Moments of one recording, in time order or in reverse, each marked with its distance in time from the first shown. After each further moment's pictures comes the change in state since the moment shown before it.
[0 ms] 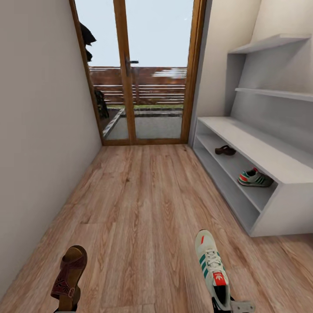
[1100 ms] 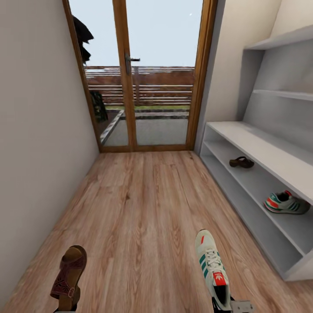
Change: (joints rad) left arm 0.000 0.001 0.001 -0.001 0.000 -0.002 0.000; right arm 0.000 0.000 0.000 0.000 0.000 0.000 0.000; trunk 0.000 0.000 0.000
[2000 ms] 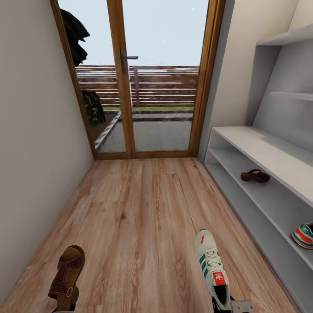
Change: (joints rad) left arm 0.000 0.000 0.021 -0.001 0.001 0.001 0.001; right arm 0.000 0.000 0.000 -0.001 0.000 0.000 0.000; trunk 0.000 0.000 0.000
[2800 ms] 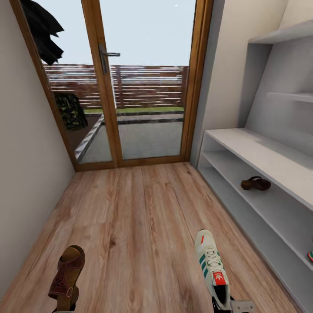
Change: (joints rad) left arm 0.000 -0.001 0.000 0.000 0.001 -0.002 -0.001; right arm 0.000 0.000 0.000 -0.002 0.000 0.000 0.000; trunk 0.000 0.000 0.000
